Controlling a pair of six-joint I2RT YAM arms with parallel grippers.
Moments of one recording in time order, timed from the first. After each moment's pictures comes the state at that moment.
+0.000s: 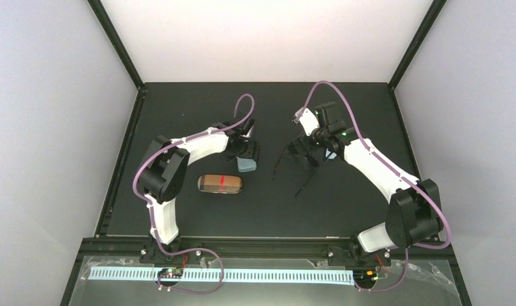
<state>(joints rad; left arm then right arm) -0.56 1.92 1.28 -0.52 0.00 -0.45 0.40 1.45 1.09 -0.47 -0.14 -0.29</state>
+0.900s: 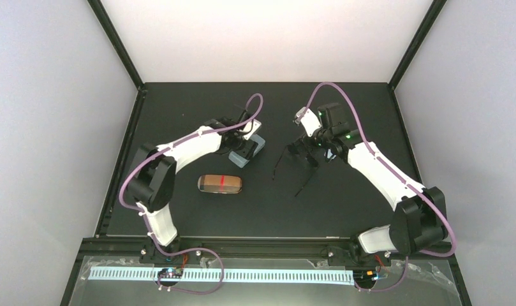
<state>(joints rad) -0.57 1.83 1.31 -0.56 0.02 0.00 0.40 1.40 1.07 -0.47 -0.17 -0.32</state>
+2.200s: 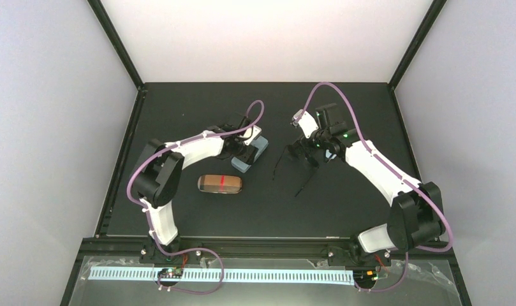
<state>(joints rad) -0.56 1.85 1.21 -0.44 0.06 0.02 0.40 1.43 1.07 -0.47 -0.23 -0.32</state>
